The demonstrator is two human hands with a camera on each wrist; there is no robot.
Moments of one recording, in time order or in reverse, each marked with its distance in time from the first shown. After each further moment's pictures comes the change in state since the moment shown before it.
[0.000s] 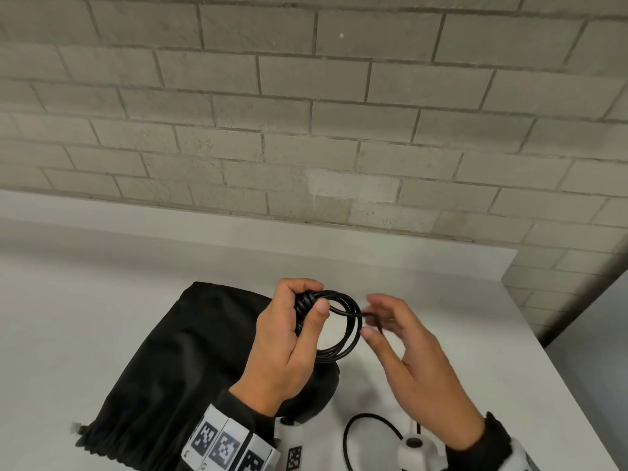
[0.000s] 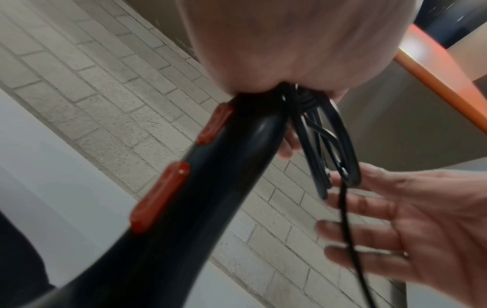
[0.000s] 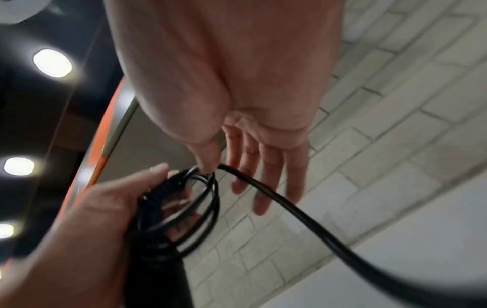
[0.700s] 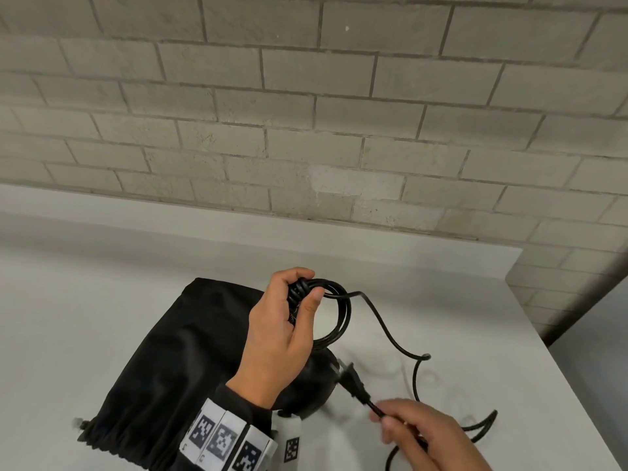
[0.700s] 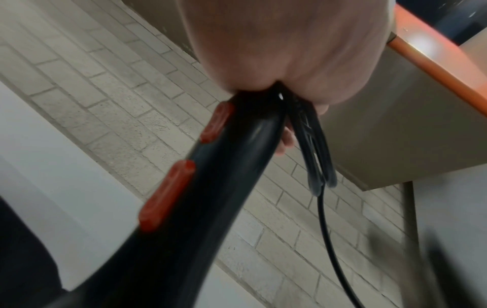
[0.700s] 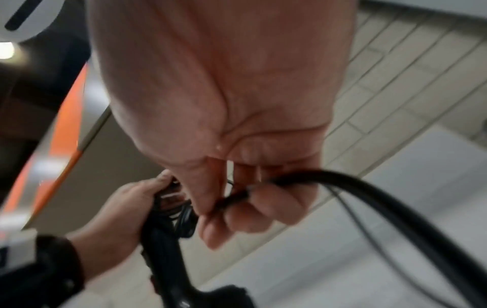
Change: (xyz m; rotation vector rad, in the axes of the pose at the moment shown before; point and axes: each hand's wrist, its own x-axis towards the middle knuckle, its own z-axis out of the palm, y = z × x) left_hand 0.006 -0.007 -0.005 0.083 0.080 -0.053; right_hand -0.070 0.029 -0.005 -0.020 -0.236 0.082
